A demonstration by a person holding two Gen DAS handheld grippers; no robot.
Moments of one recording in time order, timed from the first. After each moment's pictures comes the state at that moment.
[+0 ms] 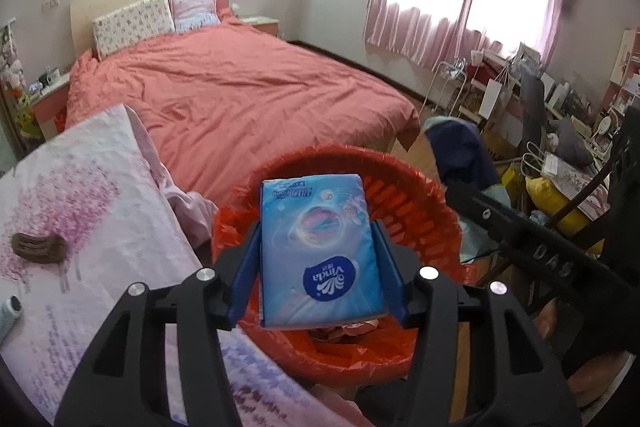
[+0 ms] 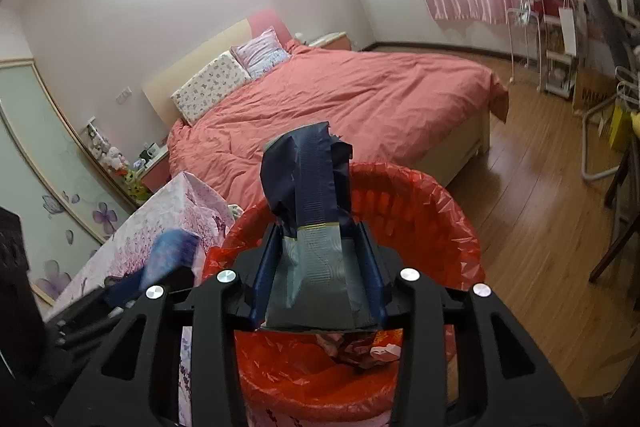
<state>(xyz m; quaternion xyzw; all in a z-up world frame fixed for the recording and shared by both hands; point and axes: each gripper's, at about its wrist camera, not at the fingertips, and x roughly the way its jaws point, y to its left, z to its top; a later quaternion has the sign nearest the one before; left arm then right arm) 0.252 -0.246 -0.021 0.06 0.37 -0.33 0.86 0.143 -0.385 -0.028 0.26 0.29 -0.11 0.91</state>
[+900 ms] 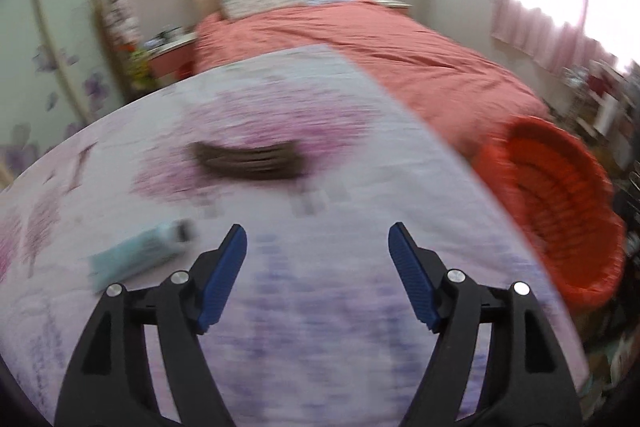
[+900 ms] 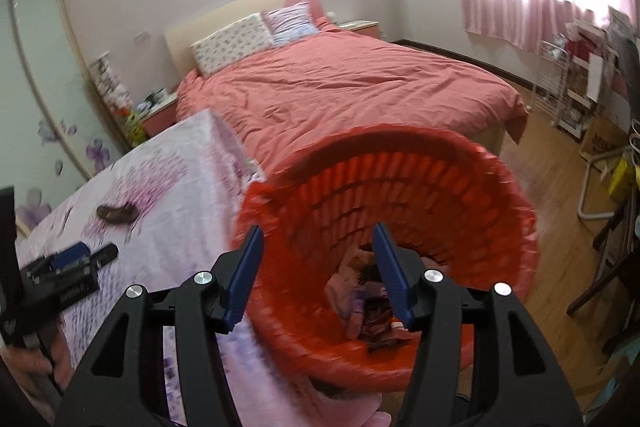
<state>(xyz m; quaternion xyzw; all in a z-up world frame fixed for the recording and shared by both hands) 0.291 -0.051 -0.053 0.07 0.40 -0.09 0.91 0.147 -0.299 -0.029 0.15 0.34 -0.08 0.93</state>
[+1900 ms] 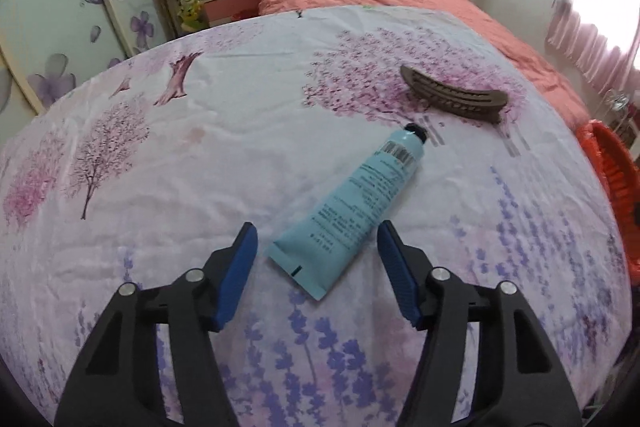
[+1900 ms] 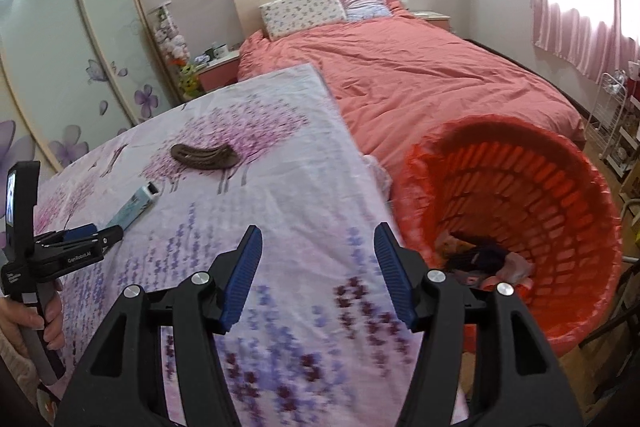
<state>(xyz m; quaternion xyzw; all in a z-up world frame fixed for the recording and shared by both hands) 0.289 0.095 -0.069 0.03 0.46 -0.04 0.88 0.168 -0.188 -0.032 0.10 0.37 0.02 0.92</state>
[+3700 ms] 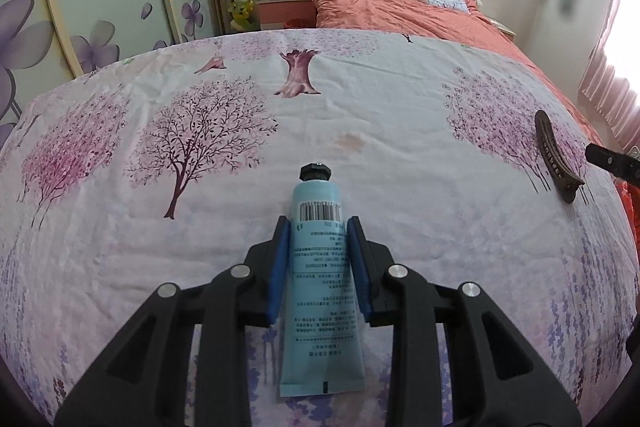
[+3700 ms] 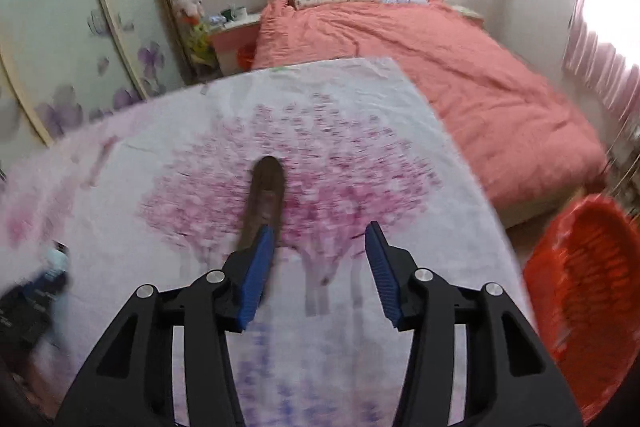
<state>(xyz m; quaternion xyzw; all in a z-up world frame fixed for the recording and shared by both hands) 0.299 0.196 -0.077 -0.02 0.43 0.04 0.90 0.293 -0.104 -0.042 0.05 0.42 0.04 0.91</state>
